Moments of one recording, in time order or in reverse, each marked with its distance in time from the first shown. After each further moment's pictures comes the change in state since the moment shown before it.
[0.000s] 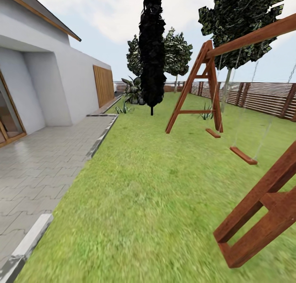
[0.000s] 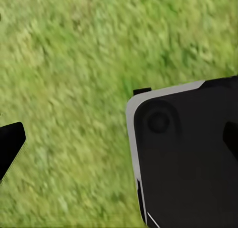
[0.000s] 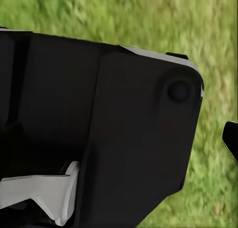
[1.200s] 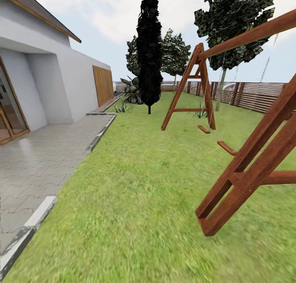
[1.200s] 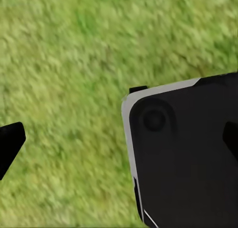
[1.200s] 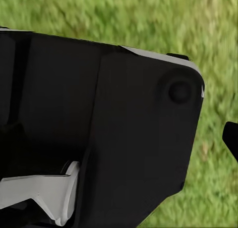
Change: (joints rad) left arm 0.001 -0.006 -0.006 0.001 -0.004 0.005 -0.004; right arm 0.000 0.000 0.002 0.000 0.001 -0.001 0.001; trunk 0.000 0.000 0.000
